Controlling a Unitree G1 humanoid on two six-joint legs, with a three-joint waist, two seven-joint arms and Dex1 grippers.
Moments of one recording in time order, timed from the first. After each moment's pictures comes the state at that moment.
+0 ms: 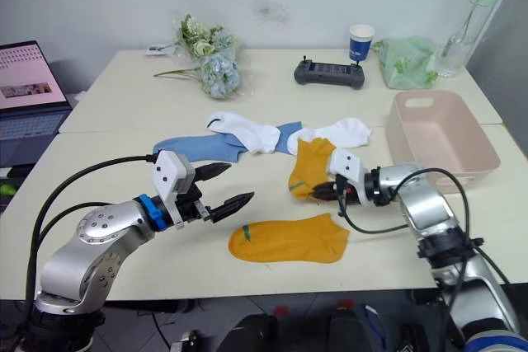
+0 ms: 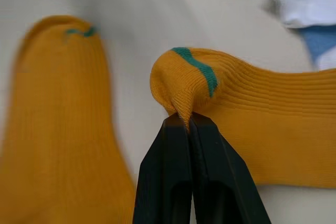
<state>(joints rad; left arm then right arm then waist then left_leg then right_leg) -0.13 0.64 0.06 -0.43 -0.46 0.53 -0.73 -0.54 -0.65 0.26 -0.04 0.19 0.46 1.26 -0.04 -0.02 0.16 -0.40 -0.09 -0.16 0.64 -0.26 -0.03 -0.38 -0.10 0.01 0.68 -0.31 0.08</state>
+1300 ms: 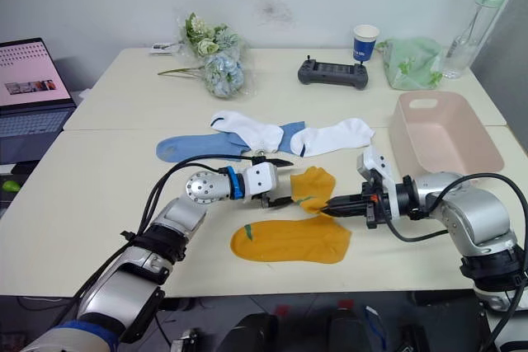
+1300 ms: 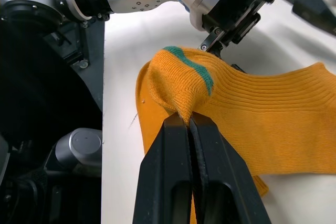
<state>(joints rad) -0.72 0.36 -0.35 0.67 0.12 -0.41 -0.87 -0.46 -0.76 0.10 -0.25 0.60 0.86 1.18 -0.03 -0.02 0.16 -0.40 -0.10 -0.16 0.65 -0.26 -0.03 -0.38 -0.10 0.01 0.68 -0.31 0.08</state>
